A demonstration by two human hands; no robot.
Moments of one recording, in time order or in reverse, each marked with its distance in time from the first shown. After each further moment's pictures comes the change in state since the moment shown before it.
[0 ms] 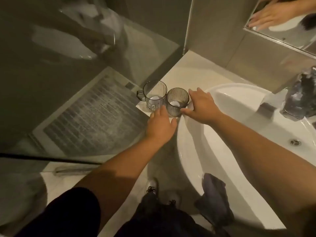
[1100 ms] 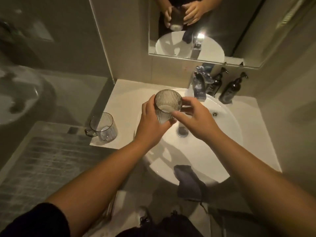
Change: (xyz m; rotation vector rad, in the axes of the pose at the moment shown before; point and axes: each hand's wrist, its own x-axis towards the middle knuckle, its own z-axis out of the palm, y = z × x) left_hand -0.037 0.106 -0.051 -0.511 -0.110 0.593; right_hand -0.170 -0.037 -0.102 0.672 0.558 0.457
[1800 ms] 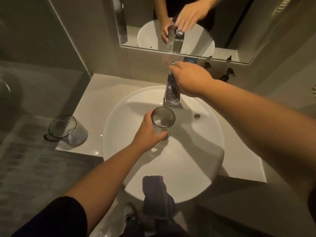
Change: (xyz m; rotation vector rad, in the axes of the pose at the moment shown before) left_hand 0.042 -0.038 0.125 0.004 -0.207 -0.163; right_hand 0.161 0.069 -0.098 -1.119 -0.200 -0.388
